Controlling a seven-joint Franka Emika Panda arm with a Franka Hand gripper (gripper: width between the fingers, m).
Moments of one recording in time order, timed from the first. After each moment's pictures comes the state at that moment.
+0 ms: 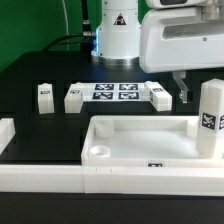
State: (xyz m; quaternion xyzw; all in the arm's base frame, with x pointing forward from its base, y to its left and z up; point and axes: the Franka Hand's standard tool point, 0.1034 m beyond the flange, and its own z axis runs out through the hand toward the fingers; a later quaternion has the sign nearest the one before) arm 0.648 0.101 0.111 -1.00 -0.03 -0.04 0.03
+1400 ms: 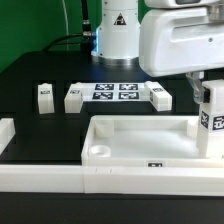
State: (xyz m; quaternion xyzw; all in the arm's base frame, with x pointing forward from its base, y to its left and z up) arm 0.648 0.097 0.111 -1.00 -0.02 -0.04 0.03
